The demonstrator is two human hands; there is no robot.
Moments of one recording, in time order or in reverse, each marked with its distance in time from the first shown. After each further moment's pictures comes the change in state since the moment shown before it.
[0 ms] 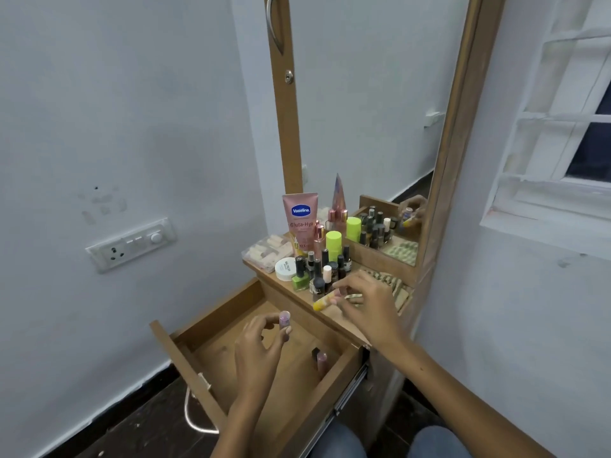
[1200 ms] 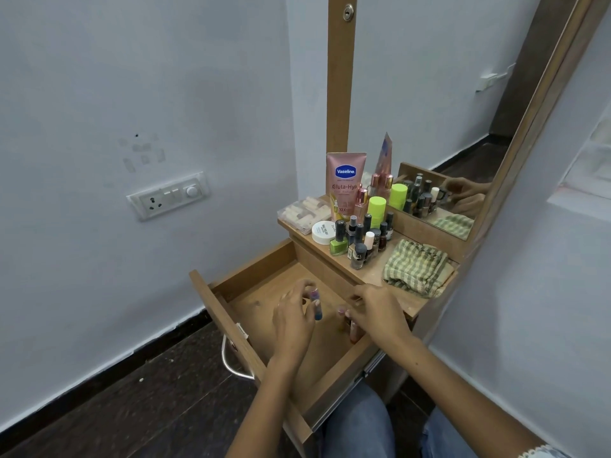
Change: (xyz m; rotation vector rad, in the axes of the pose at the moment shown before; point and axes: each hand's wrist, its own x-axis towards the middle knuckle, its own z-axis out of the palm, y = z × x) left_hand -0.004 -0.021 0.011 0.183 -0.097 -0.134; right_hand -0.035 -0.003 0.064 -0.272 -0.417 0.243
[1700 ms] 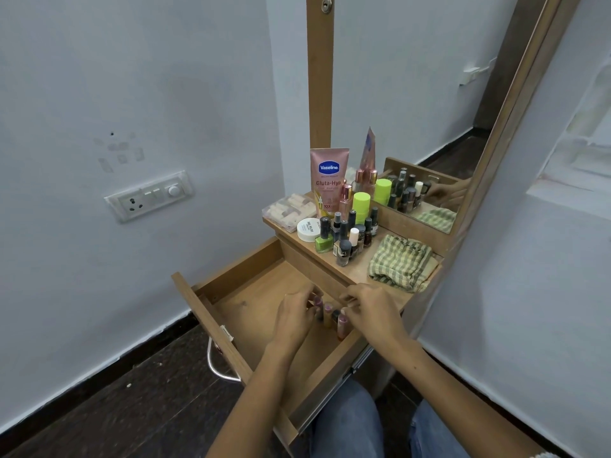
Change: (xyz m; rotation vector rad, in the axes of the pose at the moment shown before) left_hand 0.019 -0.011 0.026 0.101 -0.288 0.149; right_hand -0.012 0.008 -0.008 0.049 0.058 -0.013
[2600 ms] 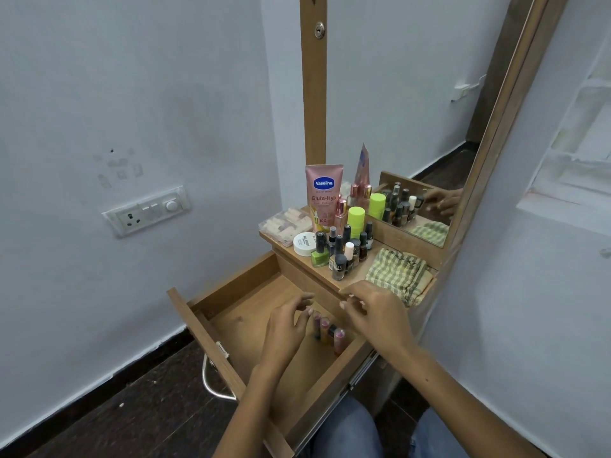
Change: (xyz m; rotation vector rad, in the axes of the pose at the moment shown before) left_hand -0.005 0.004 -0.014 -0.192 0.101 -0.003; right_hand 0.004 -0.001 -0.024 0.018 0.230 -0.228
